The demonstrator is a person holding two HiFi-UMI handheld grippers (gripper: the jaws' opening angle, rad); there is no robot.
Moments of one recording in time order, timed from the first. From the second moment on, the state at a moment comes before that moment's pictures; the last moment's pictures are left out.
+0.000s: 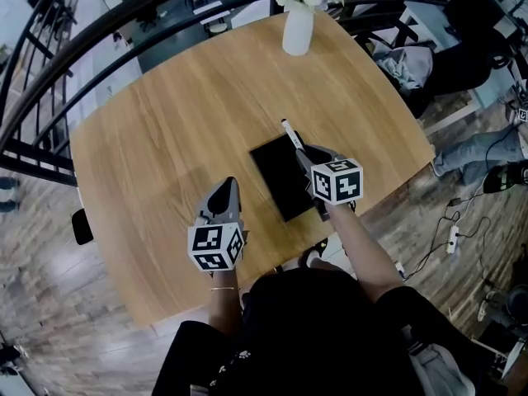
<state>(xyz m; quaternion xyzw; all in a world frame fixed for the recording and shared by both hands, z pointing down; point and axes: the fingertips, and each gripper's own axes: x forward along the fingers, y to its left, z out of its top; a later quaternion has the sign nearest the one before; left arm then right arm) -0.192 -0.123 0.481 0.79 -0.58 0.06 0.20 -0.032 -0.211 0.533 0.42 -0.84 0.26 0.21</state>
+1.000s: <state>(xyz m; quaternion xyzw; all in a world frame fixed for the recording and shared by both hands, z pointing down) -0.150 -0.135 0.491 0.78 -0.59 0.07 0.21 0.033 -0.216 0.576 0.42 -0.83 0.28 0.26</state>
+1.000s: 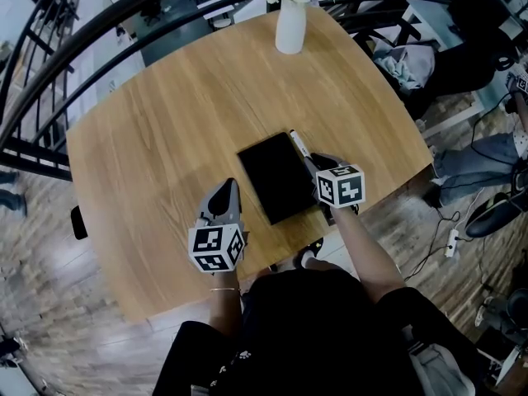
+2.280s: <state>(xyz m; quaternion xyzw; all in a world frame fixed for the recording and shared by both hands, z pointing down) -0.157 -0.130 0.490 0.77 -0.60 0.07 0.21 0.028 -0.211 0.594 0.38 -0.84 0.28 0.28</state>
